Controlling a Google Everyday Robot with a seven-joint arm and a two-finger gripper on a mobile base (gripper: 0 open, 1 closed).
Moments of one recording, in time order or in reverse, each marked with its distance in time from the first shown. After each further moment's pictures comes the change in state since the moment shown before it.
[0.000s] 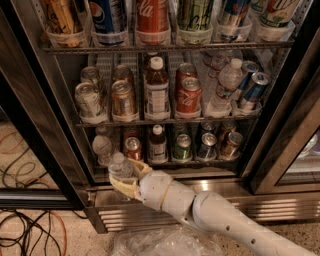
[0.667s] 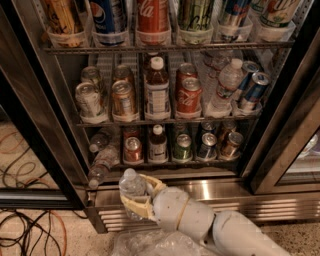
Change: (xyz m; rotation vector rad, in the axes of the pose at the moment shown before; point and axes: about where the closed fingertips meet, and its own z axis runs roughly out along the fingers) arm -0.001 0.029 -0.058 0.007 0.076 0.025
